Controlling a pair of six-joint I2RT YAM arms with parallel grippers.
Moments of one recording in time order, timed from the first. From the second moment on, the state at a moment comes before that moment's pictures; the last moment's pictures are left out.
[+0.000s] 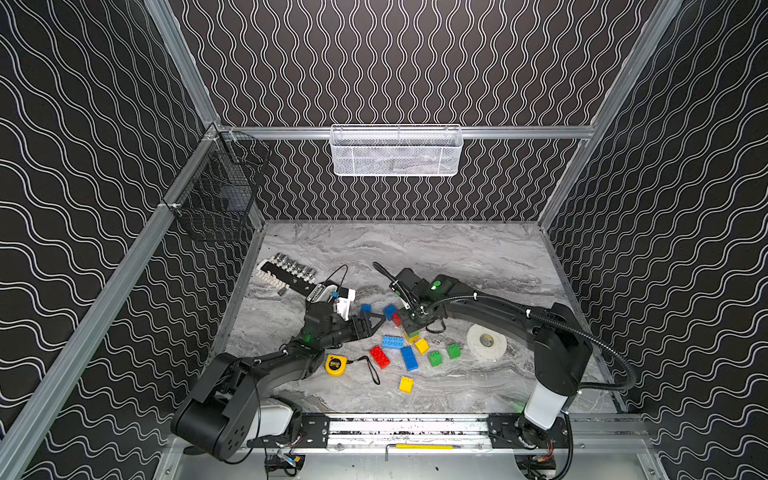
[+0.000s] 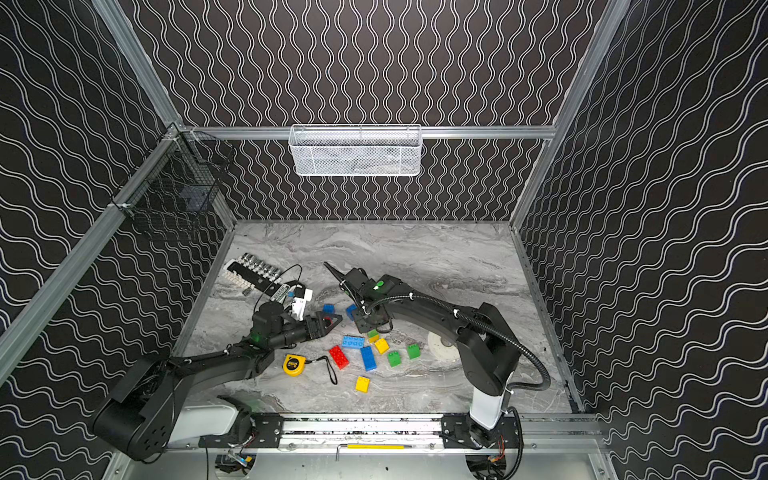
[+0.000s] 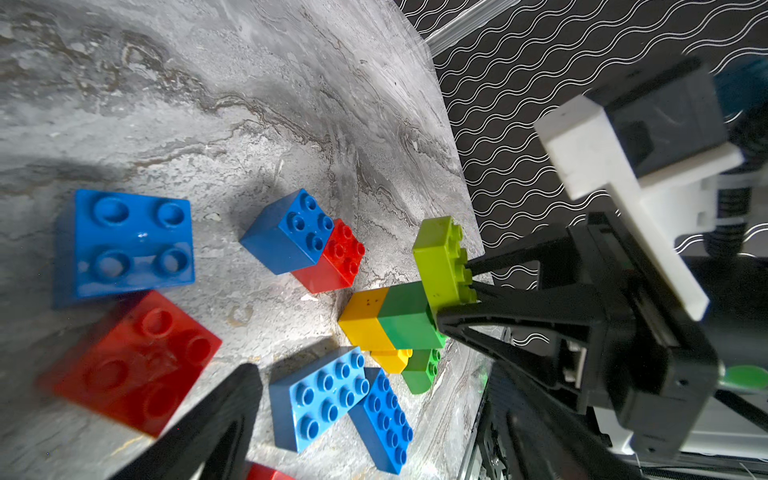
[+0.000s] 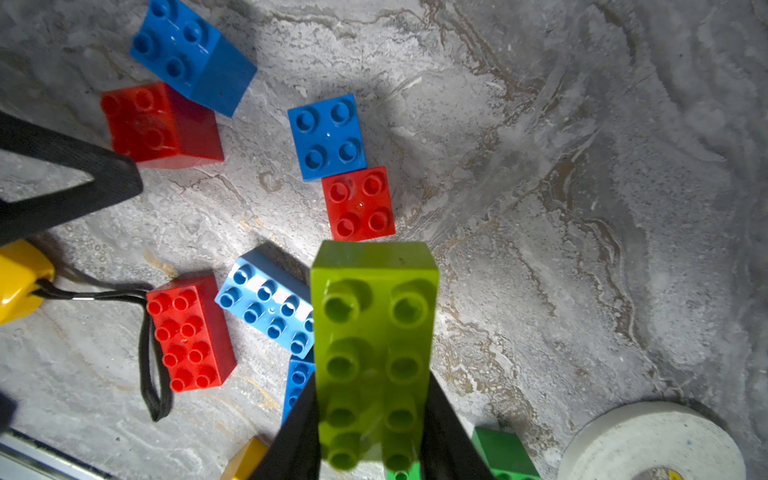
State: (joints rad) left arm -0.41 1.31 0.29 0.60 0.57 -0.80; right arm 0.90 1.79 1.40 -0.89 0.13 0.37
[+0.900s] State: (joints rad) left arm -0.42 1.30 0.30 0.54 0.54 -0.75; right arm 0.90 1.83 1.44 -0.95 0.12 0.38
